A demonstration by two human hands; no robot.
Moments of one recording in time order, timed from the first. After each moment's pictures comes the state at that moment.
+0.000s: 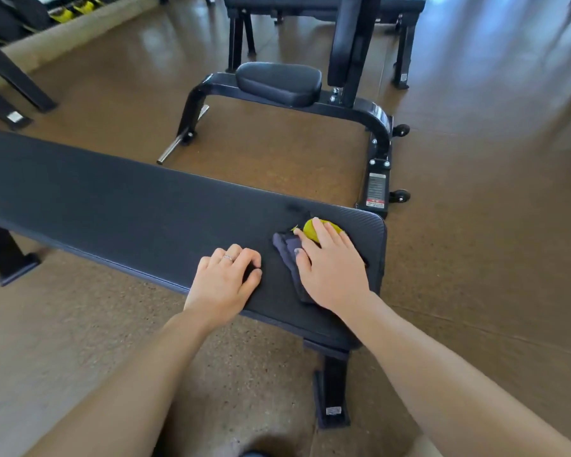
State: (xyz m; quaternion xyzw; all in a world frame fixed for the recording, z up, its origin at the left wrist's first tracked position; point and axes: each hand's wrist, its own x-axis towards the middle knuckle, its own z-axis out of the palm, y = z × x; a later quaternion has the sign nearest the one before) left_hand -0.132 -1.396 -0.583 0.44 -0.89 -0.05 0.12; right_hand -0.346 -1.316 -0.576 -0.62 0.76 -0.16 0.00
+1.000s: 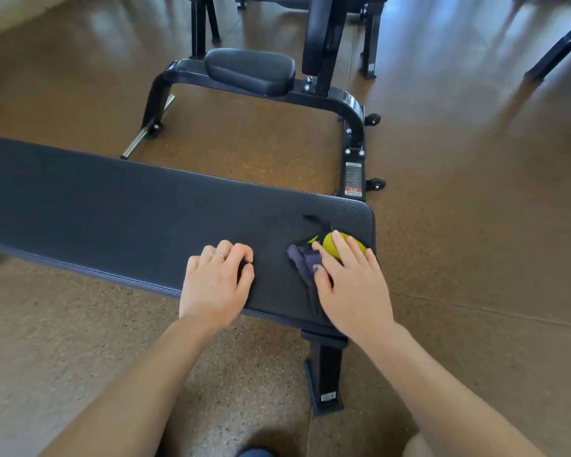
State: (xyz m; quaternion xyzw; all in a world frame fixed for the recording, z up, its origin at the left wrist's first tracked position) left_hand -0.135 -1.392 -0.584 0.45 -0.88 -0.05 0.13; right_hand -0.336 -1.254 -0.570 -0.54 0.83 -0.14 -0.01
